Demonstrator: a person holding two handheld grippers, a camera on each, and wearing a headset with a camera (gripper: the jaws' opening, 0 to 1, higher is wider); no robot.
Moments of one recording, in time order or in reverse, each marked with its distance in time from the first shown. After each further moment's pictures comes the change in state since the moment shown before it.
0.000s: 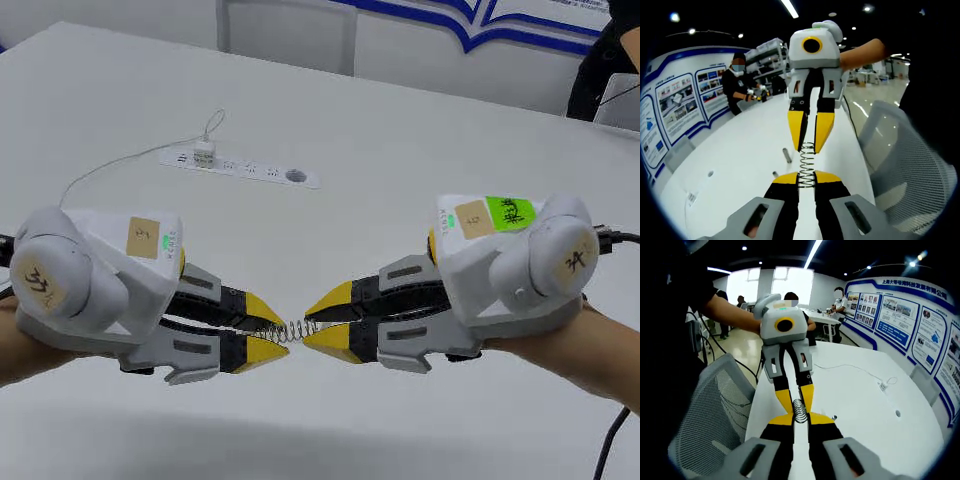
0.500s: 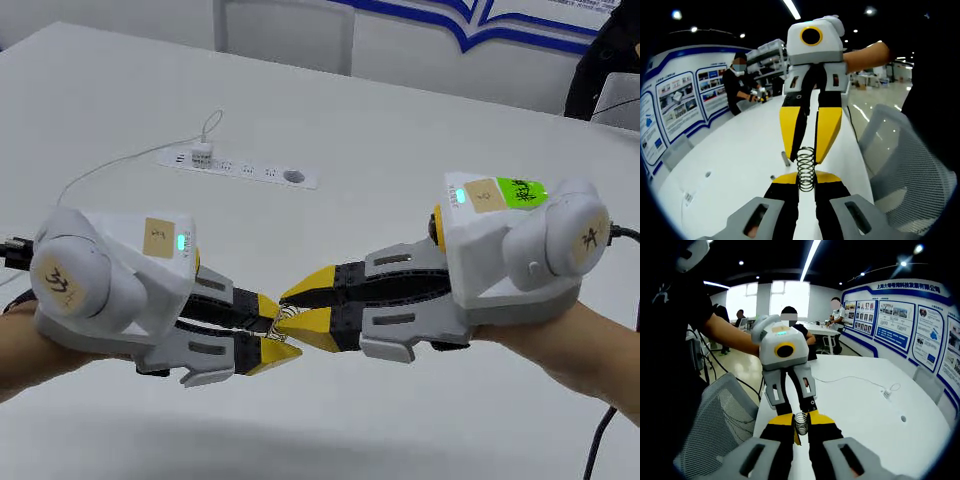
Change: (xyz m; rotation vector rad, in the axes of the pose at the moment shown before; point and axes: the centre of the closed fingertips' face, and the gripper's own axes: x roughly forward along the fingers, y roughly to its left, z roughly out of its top) left arm 0.010 -0.001 0.005 -0.023 -0.017 -0.004; right arm 0.008 0.004 0.026 0.051 -0.099 0.014
